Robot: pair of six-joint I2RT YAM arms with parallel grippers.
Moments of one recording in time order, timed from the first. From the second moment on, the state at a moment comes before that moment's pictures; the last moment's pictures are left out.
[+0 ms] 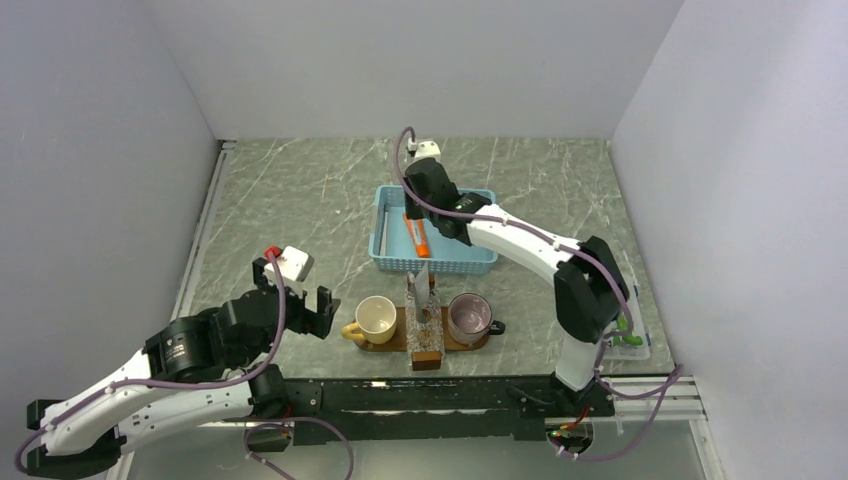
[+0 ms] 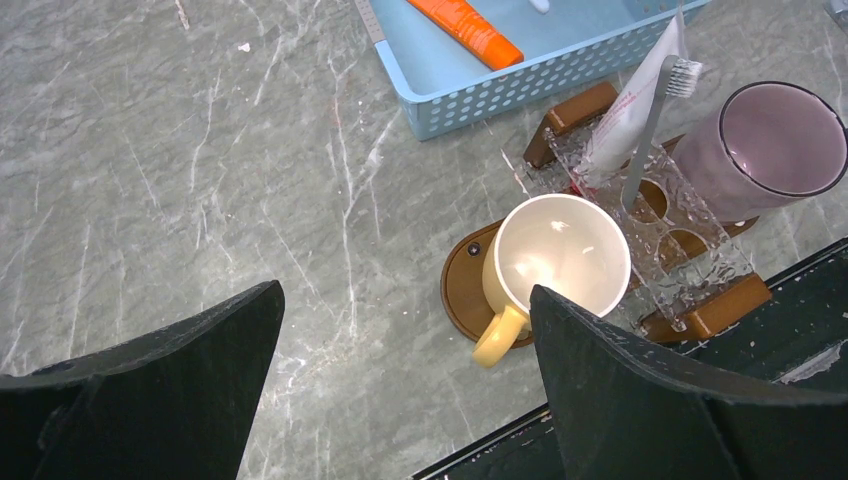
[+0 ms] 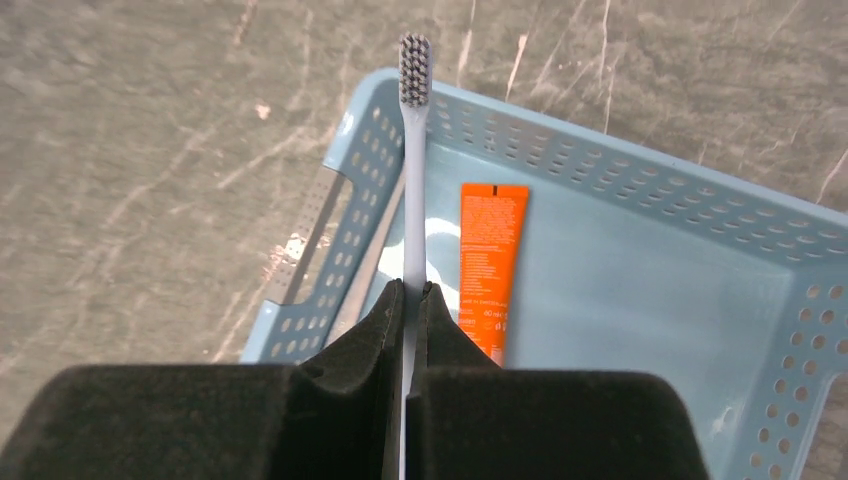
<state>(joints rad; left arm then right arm) -1.13 0.48 0.85 -0.88 -0.60 -0.36 0.75 1.83 1.46 -0.22 0.29 0.37</state>
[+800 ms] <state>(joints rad) -1.13 0.53 0.92 -0.72 -0.42 -0.36 0.76 1.26 1.18 0.02 0.02 0.35</state>
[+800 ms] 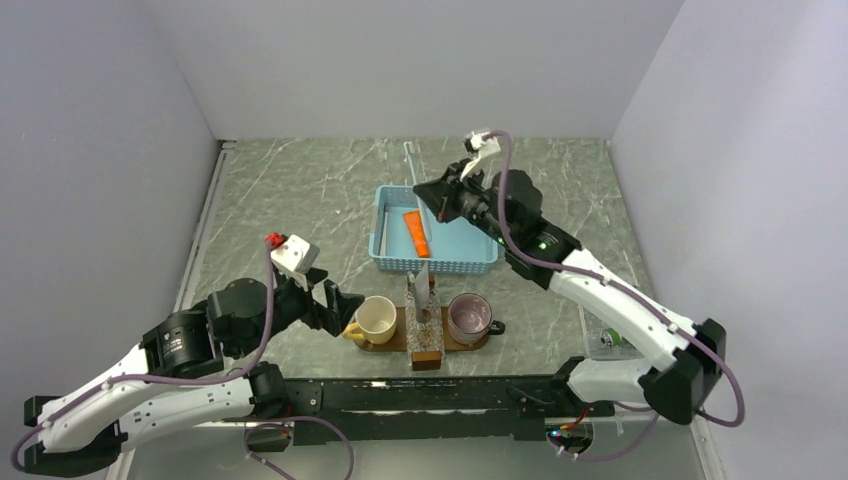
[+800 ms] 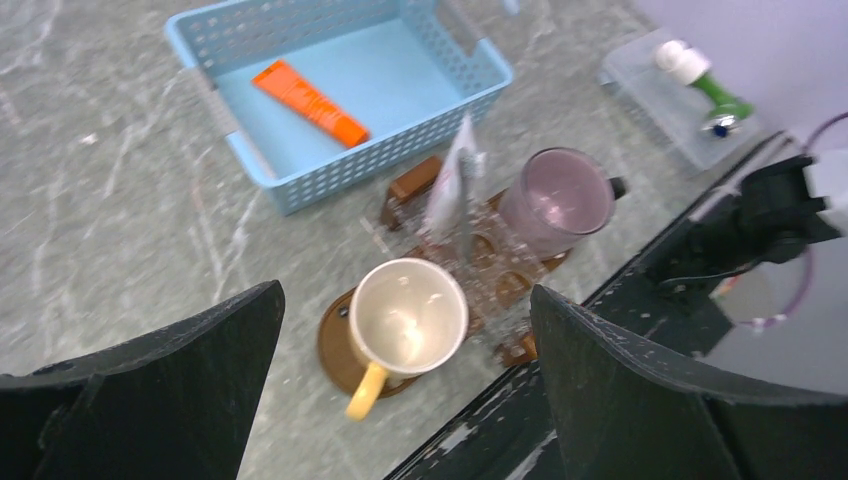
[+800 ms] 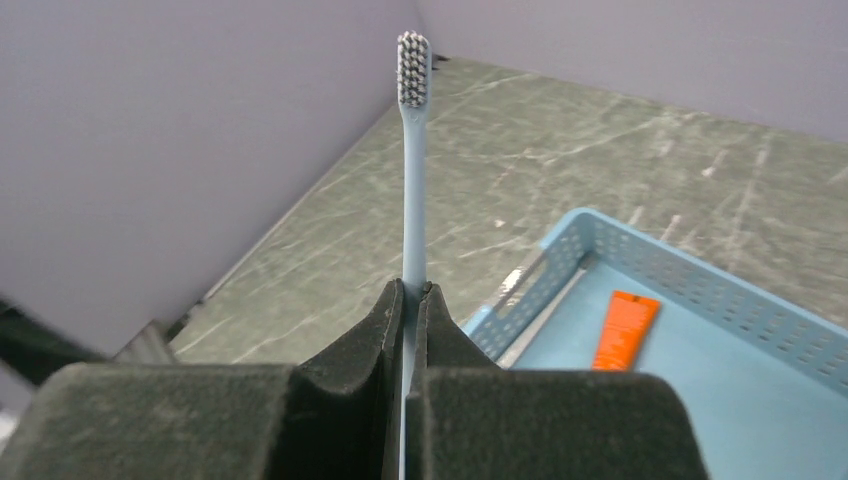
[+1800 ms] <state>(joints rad) -1.13 0.62 0.82 -0.19 0.09 -0.50 0.90 0.96 0.73 0.67 -0.33 0.80</state>
